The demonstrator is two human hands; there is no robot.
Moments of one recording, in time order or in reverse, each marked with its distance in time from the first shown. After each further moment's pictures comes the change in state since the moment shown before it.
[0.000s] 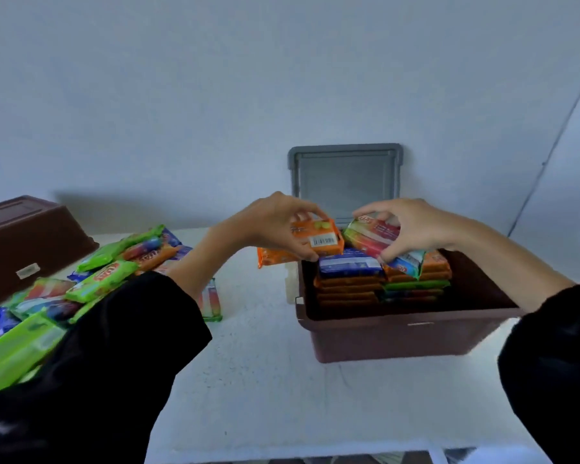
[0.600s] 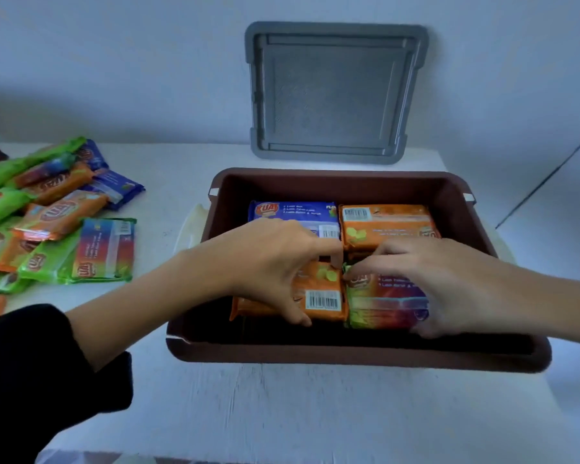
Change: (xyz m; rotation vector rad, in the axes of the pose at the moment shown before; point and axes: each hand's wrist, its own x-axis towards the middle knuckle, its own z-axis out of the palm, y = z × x) left_hand 0.064 0.055 0.093 0.175 -0.365 0.071; right_hand 0.002 0.110 0.028 -0.364 -0.309 -0.370
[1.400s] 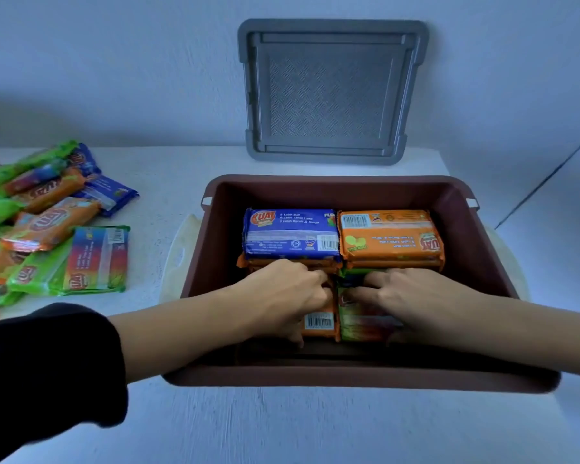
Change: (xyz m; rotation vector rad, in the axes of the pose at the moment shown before) left_hand 0.028 0.011 0.042 0.302 -0.133 0.073; right_hand 0.032 0.006 0.034 -0.265 -0.197 -0.052
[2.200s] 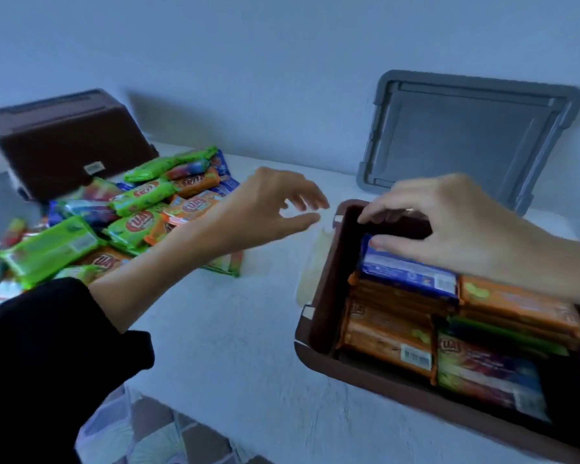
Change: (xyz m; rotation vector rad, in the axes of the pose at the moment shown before) left_hand -0.142 -0.095 -0.003 -0.662 0.764 -0.499; right_hand 0.055 -0.027 -0.120 0.504 0.641 -0.135
